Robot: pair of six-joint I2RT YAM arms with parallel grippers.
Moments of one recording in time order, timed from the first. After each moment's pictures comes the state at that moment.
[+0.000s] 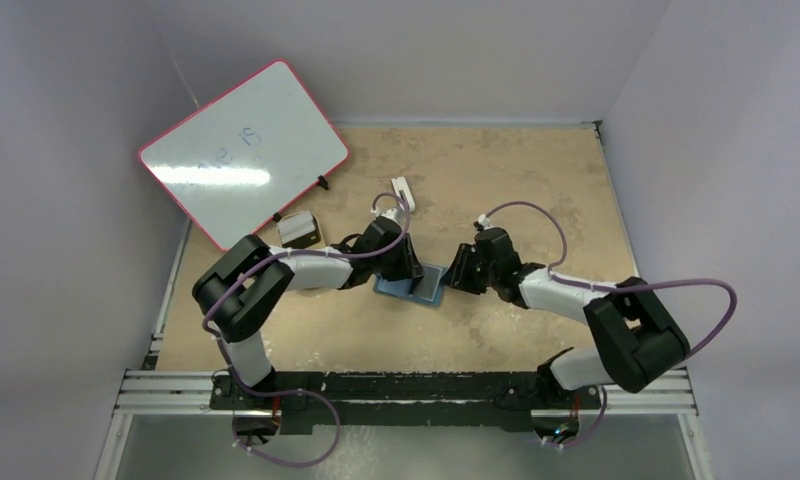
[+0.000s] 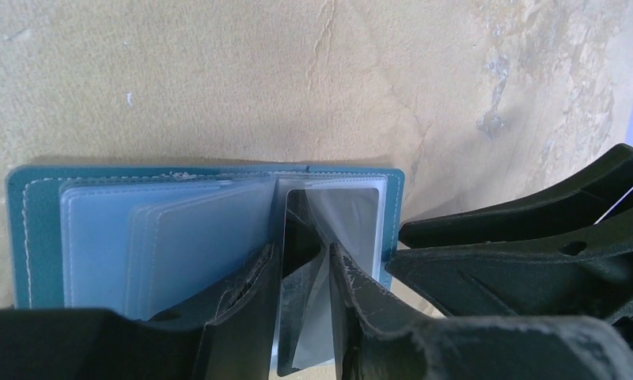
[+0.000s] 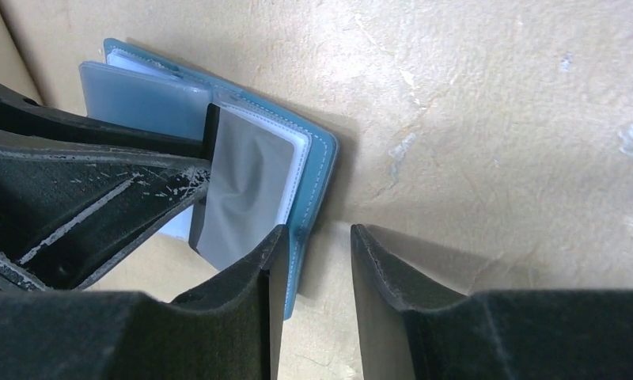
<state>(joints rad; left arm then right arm) -0.77 1.77 0.86 0.16 0.09 -0.87 0.52 1.41 0.53 0.06 -0.14 0.76</state>
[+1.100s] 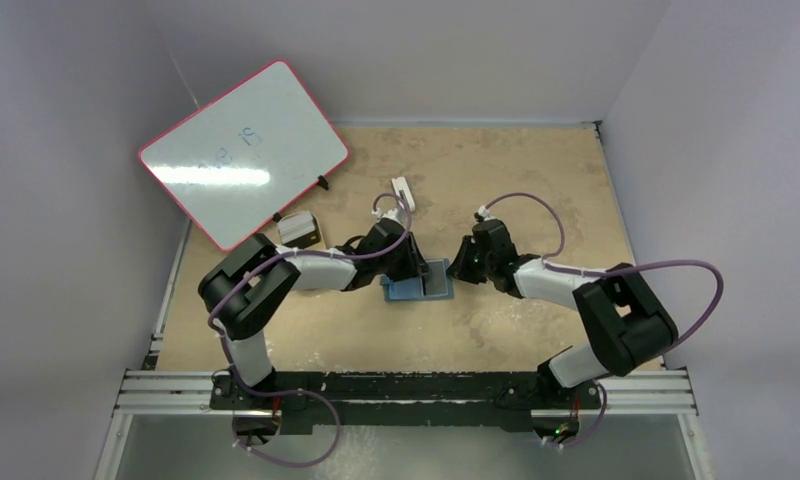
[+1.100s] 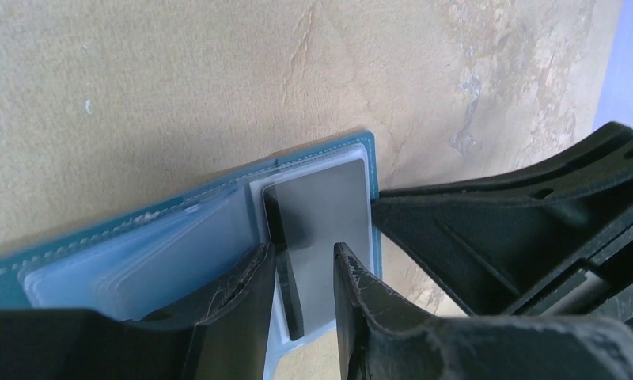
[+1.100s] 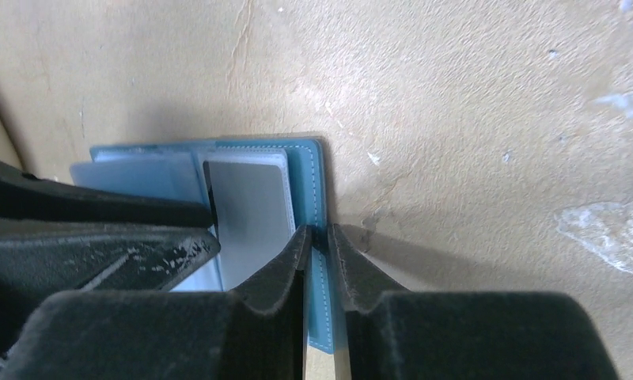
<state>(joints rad) -0.79 1.80 0.87 0.22 0.08 -0.95 0.50 1.49 0.58 0.07 -0.07 0.72</state>
